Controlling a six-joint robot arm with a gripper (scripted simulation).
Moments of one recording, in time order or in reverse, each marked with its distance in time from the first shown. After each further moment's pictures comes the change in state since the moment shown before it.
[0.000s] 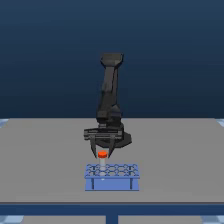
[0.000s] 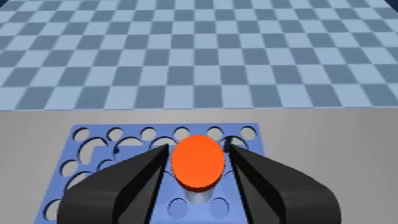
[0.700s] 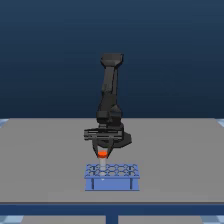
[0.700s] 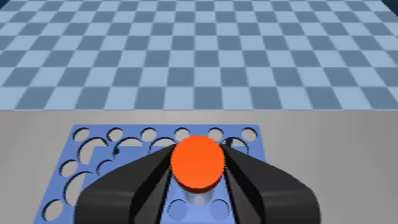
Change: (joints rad) arm 0.000 0.005 0.002 0.014 -0.014 -0.023
